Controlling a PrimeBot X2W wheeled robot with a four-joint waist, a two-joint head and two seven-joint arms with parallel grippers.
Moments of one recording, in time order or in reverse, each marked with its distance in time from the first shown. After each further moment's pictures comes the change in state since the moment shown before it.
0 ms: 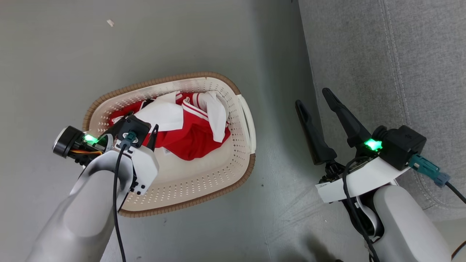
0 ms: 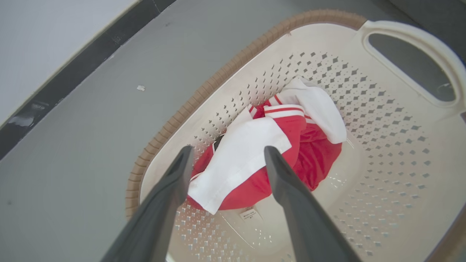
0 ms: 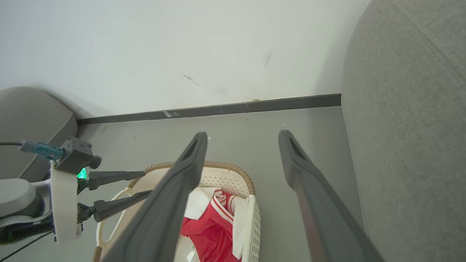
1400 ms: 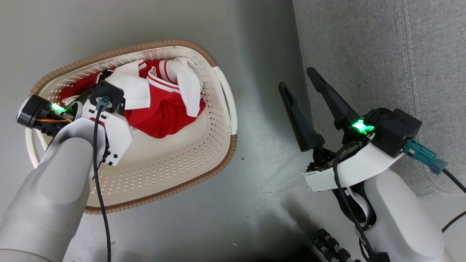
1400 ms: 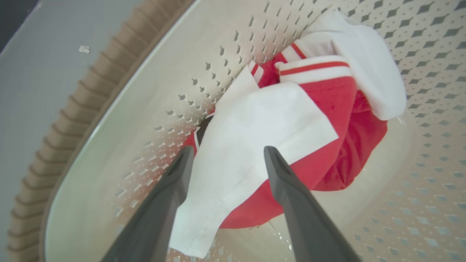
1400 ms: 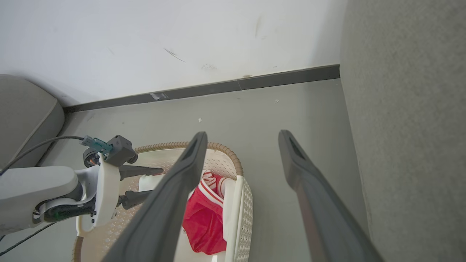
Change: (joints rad) left arm -0.182 0.043 -0.004 0.157 0.040 -0.012 0.061; right arm -0.085 0.012 0.058 -0.031 0.026 0.000 0.000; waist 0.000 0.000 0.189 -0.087
